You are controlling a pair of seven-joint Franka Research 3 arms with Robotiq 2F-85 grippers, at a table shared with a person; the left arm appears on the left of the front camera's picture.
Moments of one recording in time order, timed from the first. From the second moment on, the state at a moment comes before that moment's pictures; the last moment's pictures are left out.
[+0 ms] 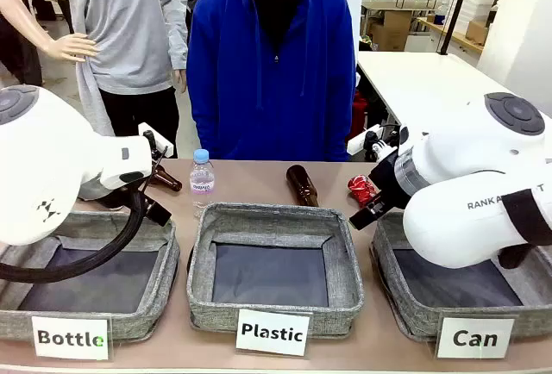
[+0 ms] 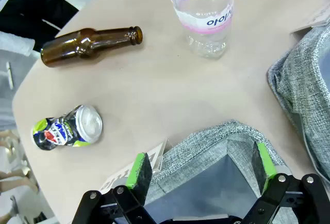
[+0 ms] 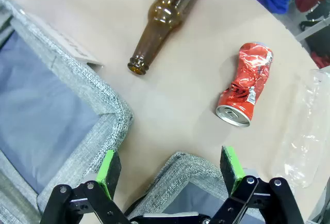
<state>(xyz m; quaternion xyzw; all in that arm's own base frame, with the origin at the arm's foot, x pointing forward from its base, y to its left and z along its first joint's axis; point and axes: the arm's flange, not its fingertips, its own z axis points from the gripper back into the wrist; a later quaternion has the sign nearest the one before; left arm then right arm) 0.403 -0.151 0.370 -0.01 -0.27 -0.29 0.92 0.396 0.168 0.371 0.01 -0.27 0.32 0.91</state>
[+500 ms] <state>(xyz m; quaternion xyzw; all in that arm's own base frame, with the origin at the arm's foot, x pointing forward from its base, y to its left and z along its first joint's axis) 0.403 -0.151 0.370 -0.01 -0.27 -0.29 0.92 0.396 0.168 0.371 0.01 -0.27 0.32 0.91</state>
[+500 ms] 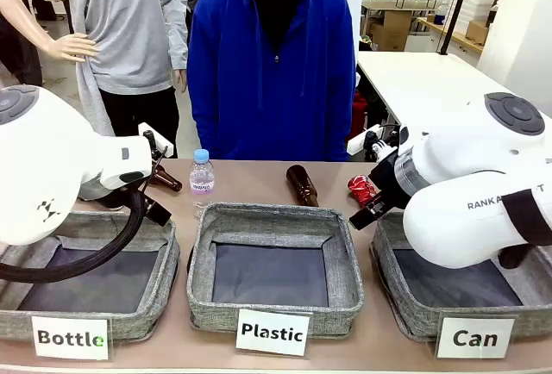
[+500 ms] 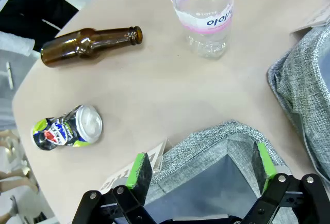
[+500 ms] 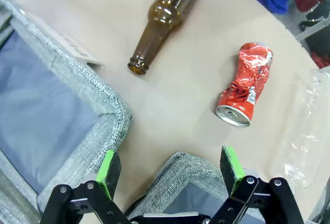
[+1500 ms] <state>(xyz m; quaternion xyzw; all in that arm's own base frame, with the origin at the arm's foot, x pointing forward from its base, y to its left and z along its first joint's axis) 0.403 -0.151 0.370 -0.01 -0.27 -0.29 0.92 0.396 0.168 0.371 0.01 -0.27 0.32 0.91</state>
